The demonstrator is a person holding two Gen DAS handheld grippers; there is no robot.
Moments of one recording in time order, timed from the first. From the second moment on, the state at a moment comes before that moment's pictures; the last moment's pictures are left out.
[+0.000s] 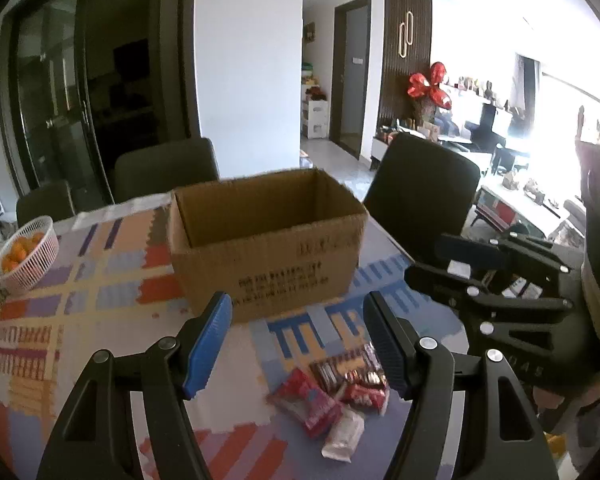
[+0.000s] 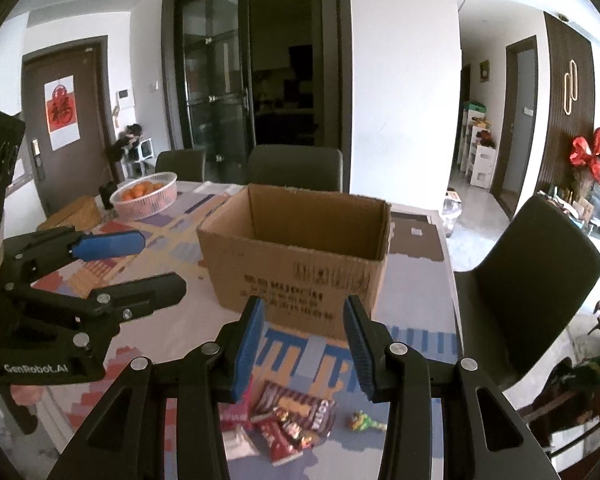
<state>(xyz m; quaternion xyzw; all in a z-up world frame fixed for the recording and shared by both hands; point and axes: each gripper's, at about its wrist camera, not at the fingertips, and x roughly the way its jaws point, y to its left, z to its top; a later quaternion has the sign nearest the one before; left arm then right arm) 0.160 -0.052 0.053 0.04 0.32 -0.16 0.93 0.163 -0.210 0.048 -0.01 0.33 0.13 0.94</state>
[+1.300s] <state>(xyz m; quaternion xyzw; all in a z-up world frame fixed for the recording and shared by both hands) 0.141 -0.059 -0.075 0.03 0.47 -0.22 0.85 0.137 -0.191 -0.079 -0.05 0.50 0.16 0.85</state>
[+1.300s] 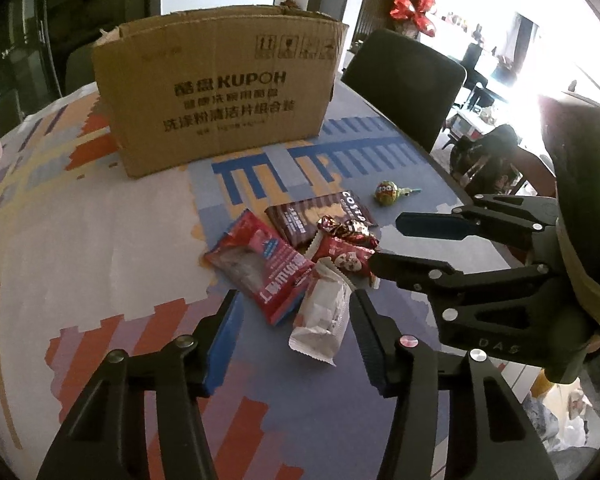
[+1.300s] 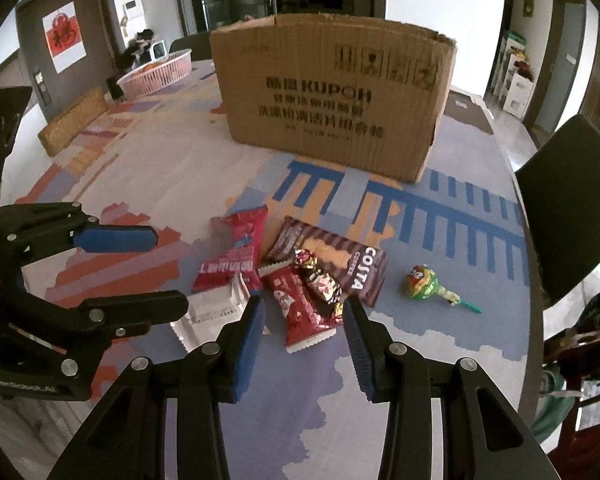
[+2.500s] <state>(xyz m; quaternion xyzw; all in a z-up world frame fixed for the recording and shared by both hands) 0.154 -0.064 -0.105 -0.02 0.52 -0.27 0.81 0.163 -0.176 -0.115 -0.06 0.55 0.18 0.82</state>
